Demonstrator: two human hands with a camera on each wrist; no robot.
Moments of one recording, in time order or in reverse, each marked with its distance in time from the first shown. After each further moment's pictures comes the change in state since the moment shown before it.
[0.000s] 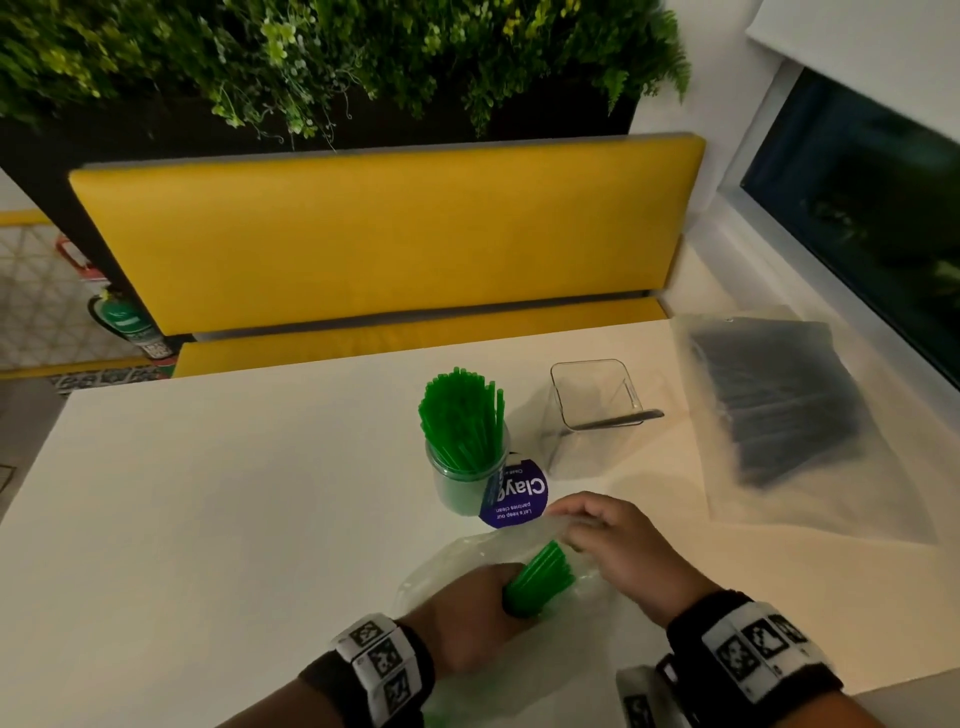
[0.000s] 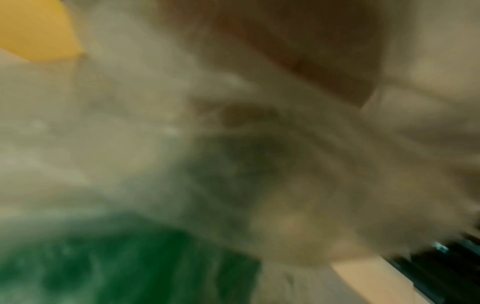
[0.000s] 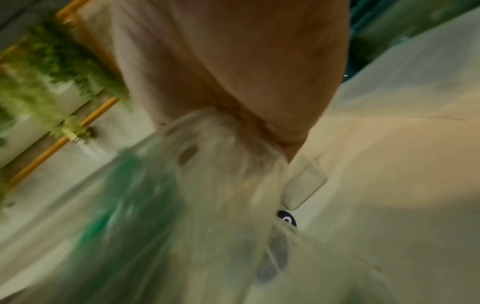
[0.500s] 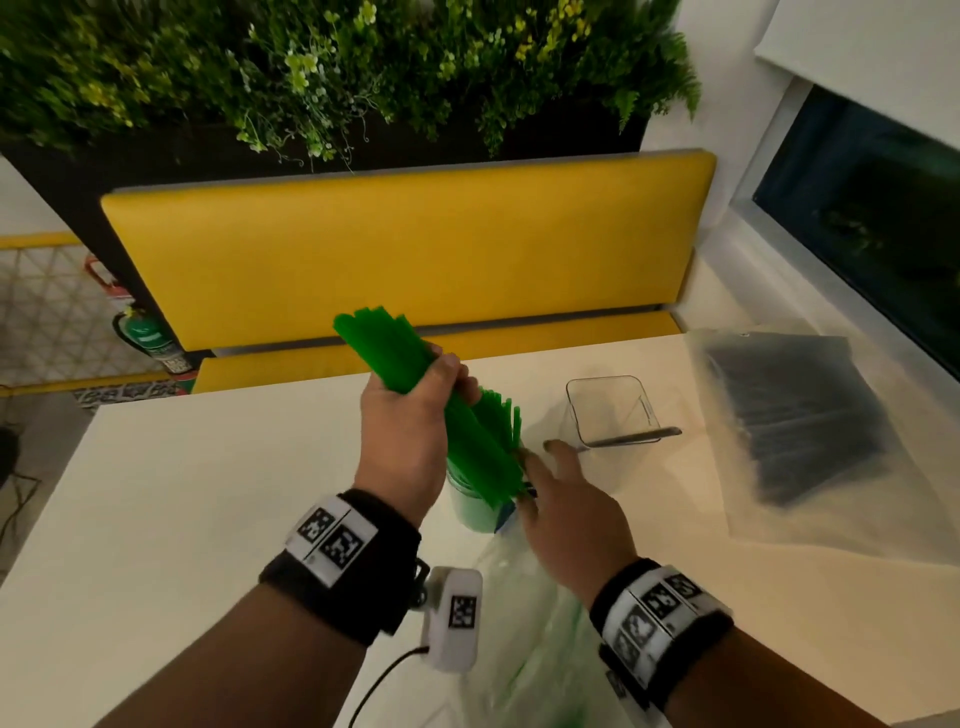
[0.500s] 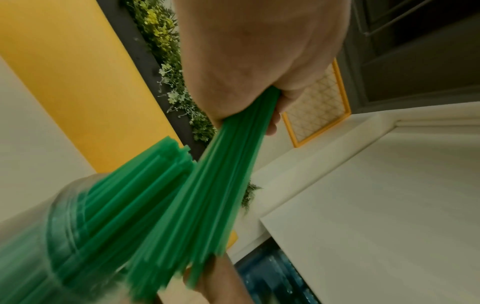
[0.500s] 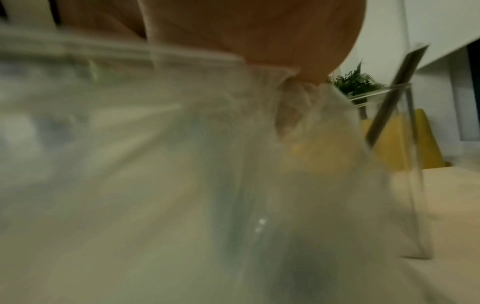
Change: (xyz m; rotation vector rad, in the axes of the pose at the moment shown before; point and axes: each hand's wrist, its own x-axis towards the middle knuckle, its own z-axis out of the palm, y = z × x) left_hand -0.004 0.098 -0.129 -0.951 0.942 0.443; right_hand 0.033 -0.037 0.045 -0.847 0.185 -0.264
